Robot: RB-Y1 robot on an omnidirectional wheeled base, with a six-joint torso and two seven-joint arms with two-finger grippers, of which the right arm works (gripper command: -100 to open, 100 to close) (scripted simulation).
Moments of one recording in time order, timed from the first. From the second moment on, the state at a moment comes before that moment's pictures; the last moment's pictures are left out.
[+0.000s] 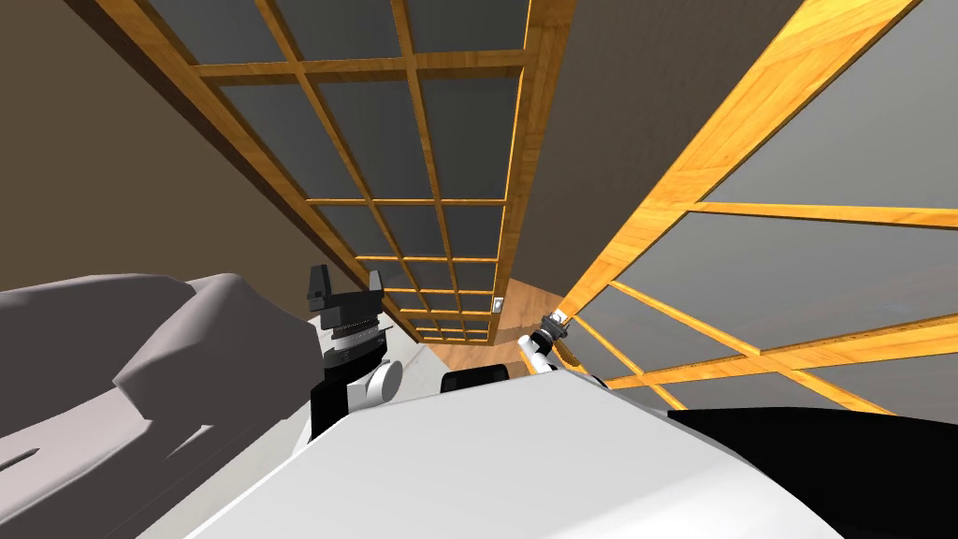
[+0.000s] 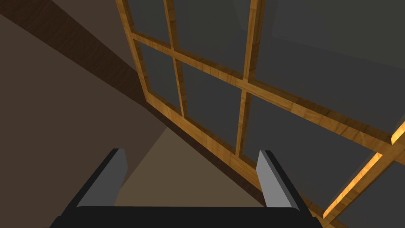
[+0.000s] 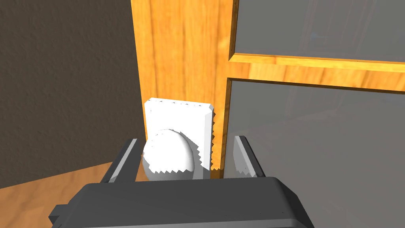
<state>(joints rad) -0.27 -0.06 -0.43 -0.44 -0.84 -1.20 -1.04</state>
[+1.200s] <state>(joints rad) -0.27 -0.06 -0.52 -0.47 -0.92 -1.28 -1.00</state>
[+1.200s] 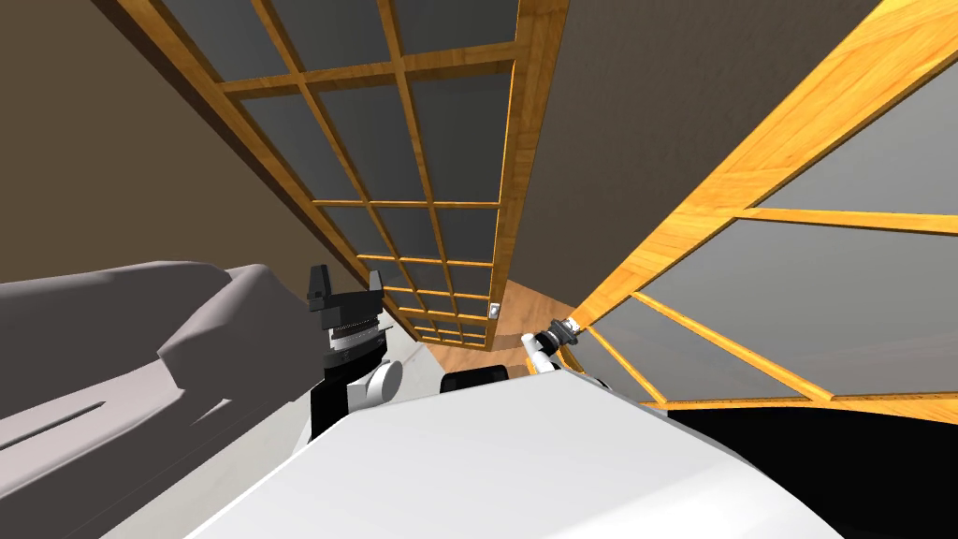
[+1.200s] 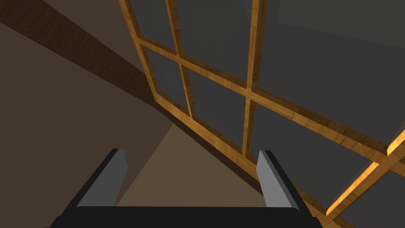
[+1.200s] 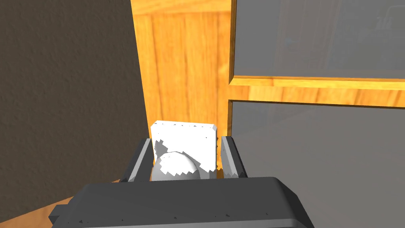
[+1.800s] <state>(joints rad) -0.26 -0.06 -0.57 -0.49 -0.95 -1.32 -0.98</state>
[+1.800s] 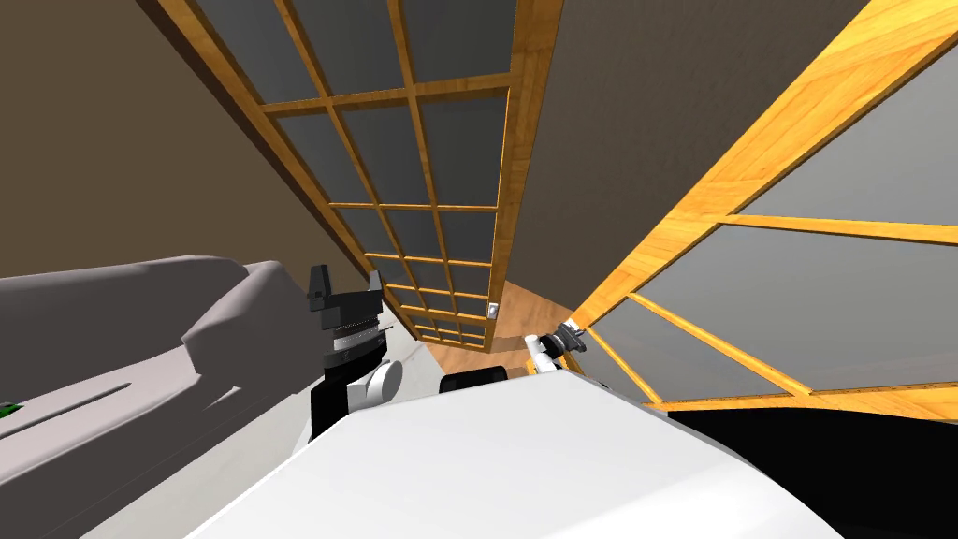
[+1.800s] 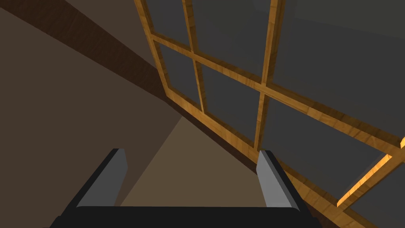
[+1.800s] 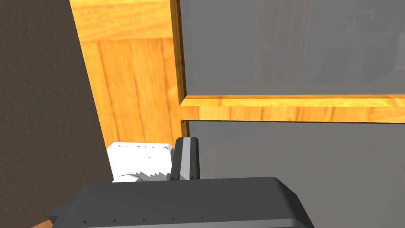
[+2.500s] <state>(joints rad) -0.19 -0.09 -0.66 -0.51 -0.97 -1.33 -0.94</state>
